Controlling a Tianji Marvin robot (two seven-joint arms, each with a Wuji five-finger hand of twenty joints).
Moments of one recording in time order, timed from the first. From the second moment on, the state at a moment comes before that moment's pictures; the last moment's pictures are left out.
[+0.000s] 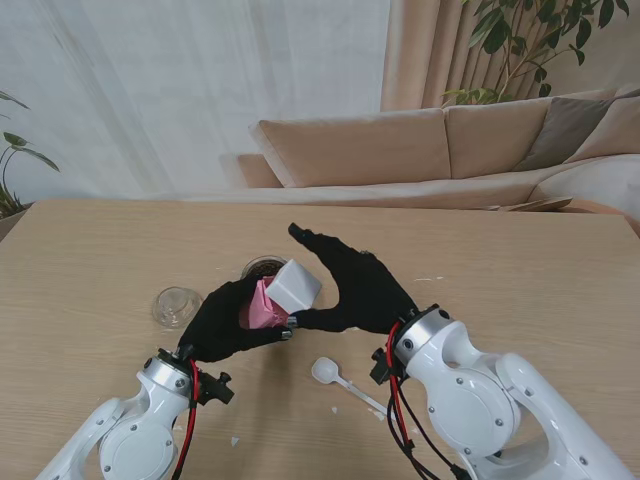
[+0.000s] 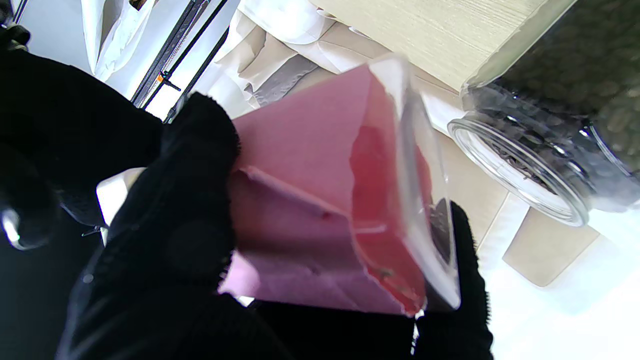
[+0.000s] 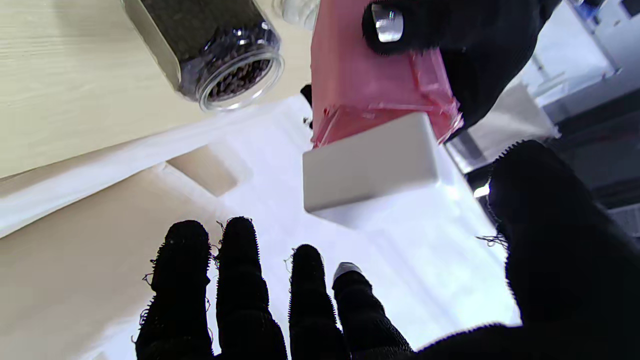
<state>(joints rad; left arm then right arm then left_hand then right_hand) 1.83 -1.13 -1.27 -1.87 0.54 -0.35 0.22 -1.70 -1.06 1.14 -2.17 -0.62 0.12 0.15 0.97 -0.56 0.28 -0.11 0.48 0.39 0.65 0.45 0.79 0.36 0.26 0.77 0.56 0.37 0.70 0.86 0.27 0.38 1.12 0.74 0.38 -0.54 0.64 -0.08 0.17 0.15 0.05 0.56 0.20 0.08 0.41 0.40 0.33 0.20 0.46 0.50 0.09 0.24 1.18 0.94</state>
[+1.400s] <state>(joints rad) 1.83 -1.13 -1.27 -1.88 0.54 -0.35 0.21 -1.68 -1.10 1.12 -2.12 -0.46 0.12 0.09 0.97 -0.56 0.28 -0.11 0.48 0.39 0.65 0.45 0.79 0.36 0.26 0.77 0.56 0.37 0.70 0.86 0.27 0.38 1.12 0.74 0.77 -0.73 0.80 -0.16 0.55 -0.10 0.48 0.55 0.50 0.08 0.61 0.43 0.49 0.21 0.61 0.53 0.20 0.27 1.32 0.94</state>
